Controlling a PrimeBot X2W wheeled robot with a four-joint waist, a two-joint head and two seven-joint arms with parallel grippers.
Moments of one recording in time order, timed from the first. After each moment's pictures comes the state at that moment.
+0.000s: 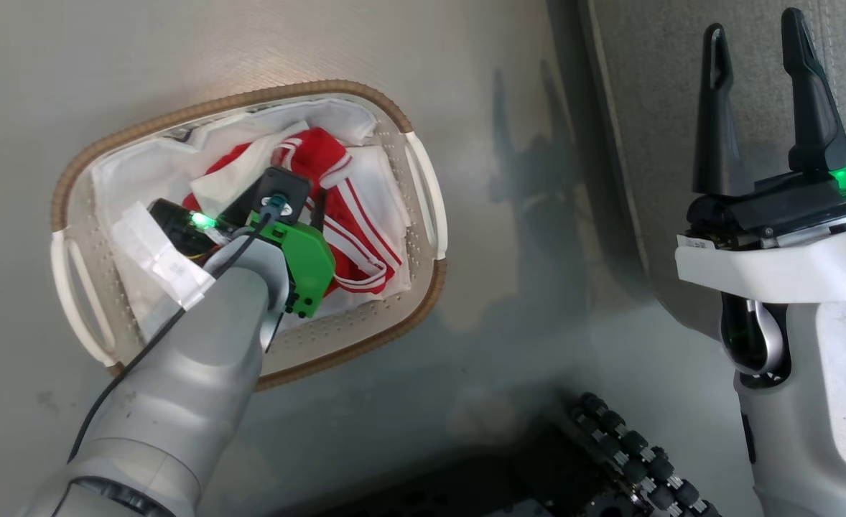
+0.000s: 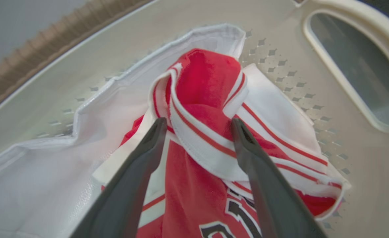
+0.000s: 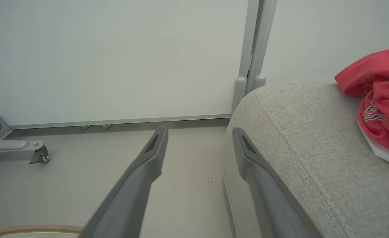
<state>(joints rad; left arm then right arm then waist) -0.92 0.06 -0.70 1.13 -0.30 -0.02 -0.13 -0.45 -0.05 0.04 -0.16 0.22 0.13 -0.26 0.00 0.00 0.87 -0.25</state>
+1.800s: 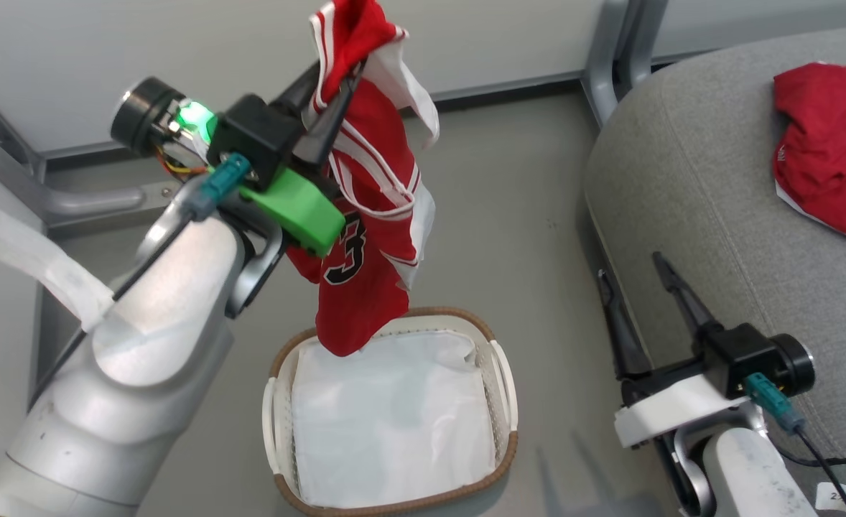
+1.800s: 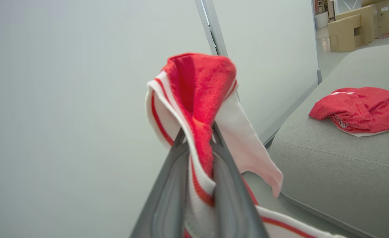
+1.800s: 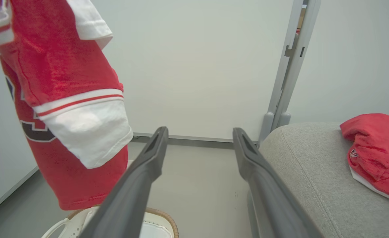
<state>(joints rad) -0.82 0.27 -0.63 0.33 -0.29 -0.12 -0.14 -0.16 -0.05 0.11 0.13 0.08 0.13 -0.26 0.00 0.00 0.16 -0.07</state>
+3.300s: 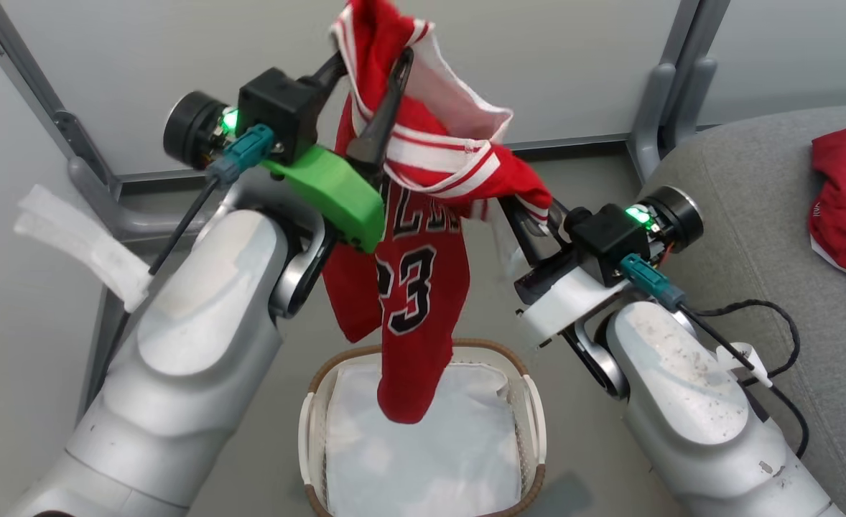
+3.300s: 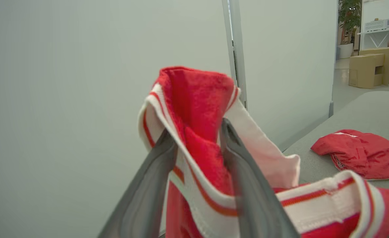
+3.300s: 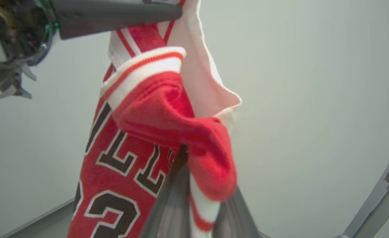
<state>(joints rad) -0.85 0.16 -0.63 0.40 -0.46 -0.07 -0.09 -0.59 -0.05 0.43 0.34 0.10 0.13 -0.26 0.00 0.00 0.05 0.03</state>
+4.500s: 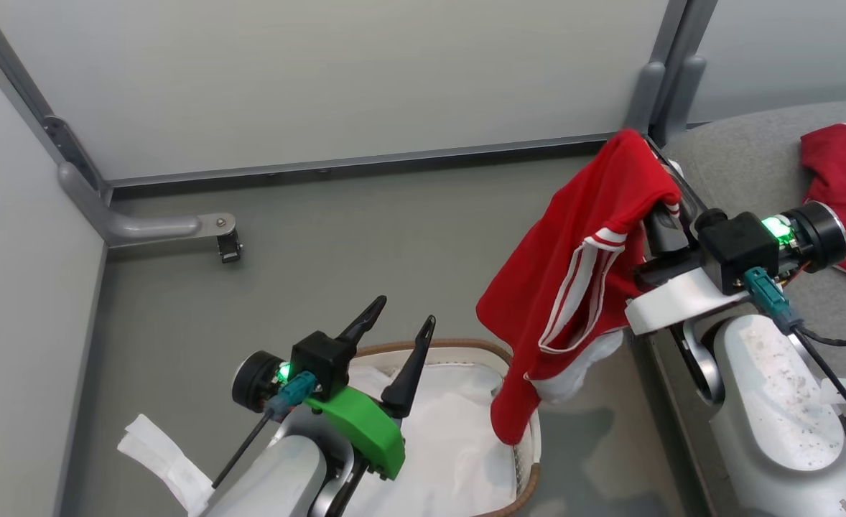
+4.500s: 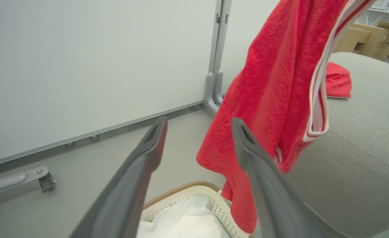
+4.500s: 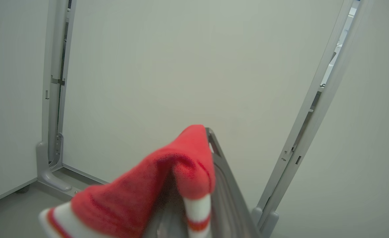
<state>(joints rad) -0.40 0.15 -0.73 0.46 -0.51 -0.08 -0.25 -0.44 -0.10 0.13 0.19 -0.07 0.13 -0.26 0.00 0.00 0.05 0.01</state>
